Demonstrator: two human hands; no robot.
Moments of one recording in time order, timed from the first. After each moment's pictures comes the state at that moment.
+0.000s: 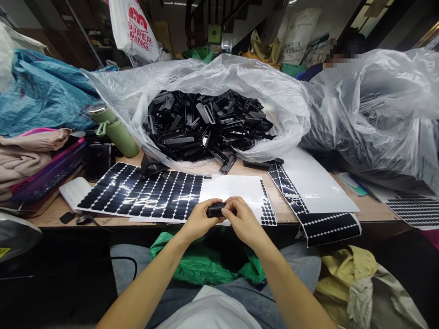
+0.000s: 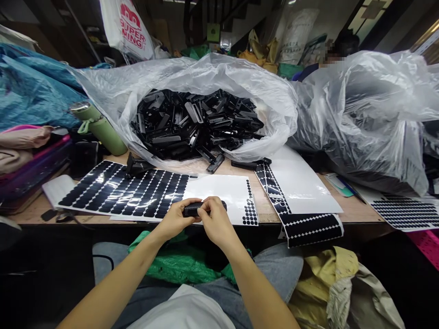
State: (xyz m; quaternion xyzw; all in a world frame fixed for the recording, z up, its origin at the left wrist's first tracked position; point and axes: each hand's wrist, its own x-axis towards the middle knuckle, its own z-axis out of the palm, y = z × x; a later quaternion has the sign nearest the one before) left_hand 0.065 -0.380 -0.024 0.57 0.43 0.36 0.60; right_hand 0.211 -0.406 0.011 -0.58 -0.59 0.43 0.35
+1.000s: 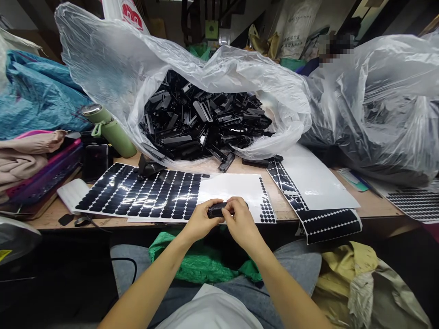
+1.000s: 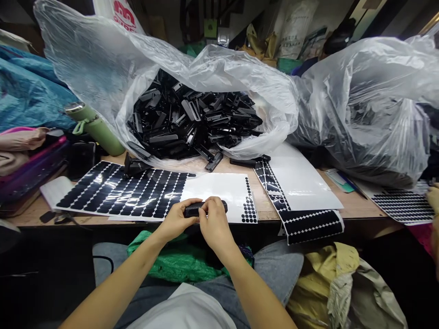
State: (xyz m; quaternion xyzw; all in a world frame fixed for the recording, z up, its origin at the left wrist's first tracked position) left_hand 0.074 -0.383 -0.022 0.59 0.46 0.34 0.57; right_hand 0.204 -0.414 -0.003 -0.61 -0.62 0.31 0.38
